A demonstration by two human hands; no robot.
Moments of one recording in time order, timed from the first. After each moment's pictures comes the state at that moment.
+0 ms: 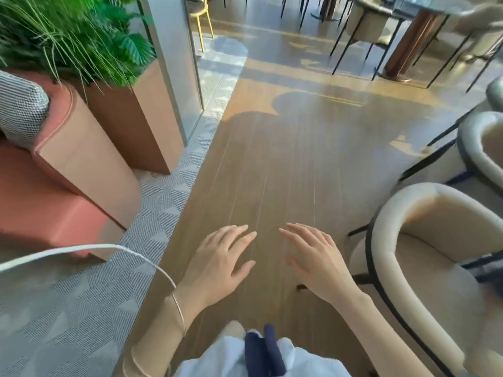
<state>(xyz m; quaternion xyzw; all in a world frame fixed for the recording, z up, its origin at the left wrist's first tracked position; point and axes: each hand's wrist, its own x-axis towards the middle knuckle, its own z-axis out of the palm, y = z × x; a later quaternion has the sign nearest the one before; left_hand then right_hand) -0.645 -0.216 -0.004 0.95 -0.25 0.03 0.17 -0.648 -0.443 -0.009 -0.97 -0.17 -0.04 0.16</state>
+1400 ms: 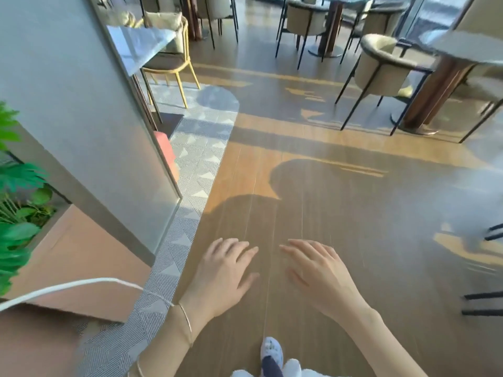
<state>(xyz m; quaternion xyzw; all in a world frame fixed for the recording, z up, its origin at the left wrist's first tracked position) 0.249 -0.338 0.002 0.95 -0.28 0.09 0.07 0.230 -0.555 0.007 -0.97 -0.16 -0.08 0.14</state>
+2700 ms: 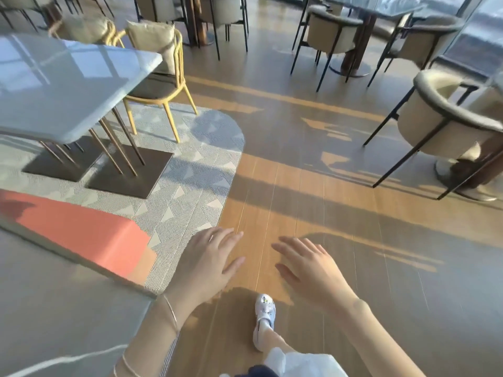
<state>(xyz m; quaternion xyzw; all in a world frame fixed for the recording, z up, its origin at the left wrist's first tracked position) 1.014 -0.337 0.000 0.98 -0.19 0.02 0.11 1.006 -0.564 -0.010 -0.97 -0.19 0.01 0.14</state>
